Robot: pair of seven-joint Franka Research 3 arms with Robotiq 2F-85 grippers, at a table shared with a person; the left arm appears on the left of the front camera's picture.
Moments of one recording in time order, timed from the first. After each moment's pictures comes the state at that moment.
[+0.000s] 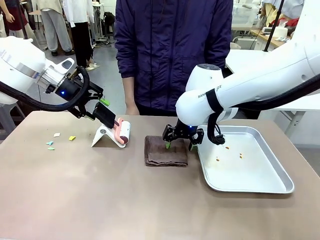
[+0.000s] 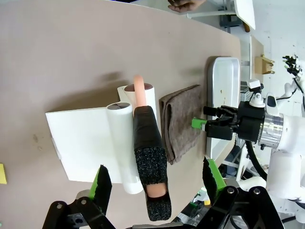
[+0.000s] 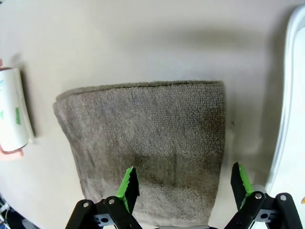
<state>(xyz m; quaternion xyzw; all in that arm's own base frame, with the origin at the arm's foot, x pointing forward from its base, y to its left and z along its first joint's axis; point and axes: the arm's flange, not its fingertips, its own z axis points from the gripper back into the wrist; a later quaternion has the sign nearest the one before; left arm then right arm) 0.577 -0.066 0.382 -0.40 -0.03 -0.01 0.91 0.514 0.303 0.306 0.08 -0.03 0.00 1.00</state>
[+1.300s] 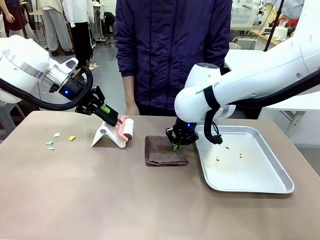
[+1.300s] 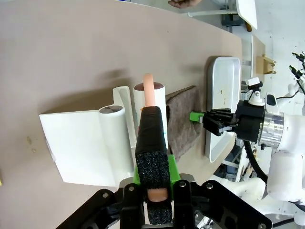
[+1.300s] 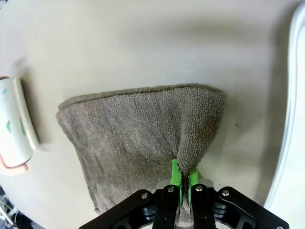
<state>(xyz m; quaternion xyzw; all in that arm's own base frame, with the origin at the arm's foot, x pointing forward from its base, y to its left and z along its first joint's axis) 0.580 -0.077 0.385 -0.40 -0.03 -0.01 0.92 0.522 0.306 0.305 0.08 -0.01 -0.02 1.00</state>
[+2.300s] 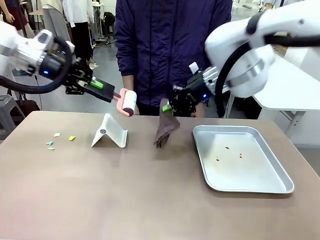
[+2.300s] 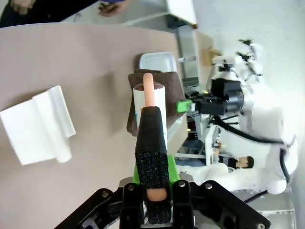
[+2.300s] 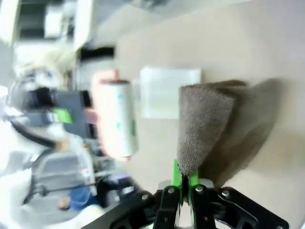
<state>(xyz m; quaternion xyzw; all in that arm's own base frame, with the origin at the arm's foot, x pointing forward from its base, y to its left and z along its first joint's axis) 0.531 -0.040 0.470 -0.52 -0.08 -0.05 0.85 0.513 0.255 0.428 0.44 -0.09 0.02 0.89</state>
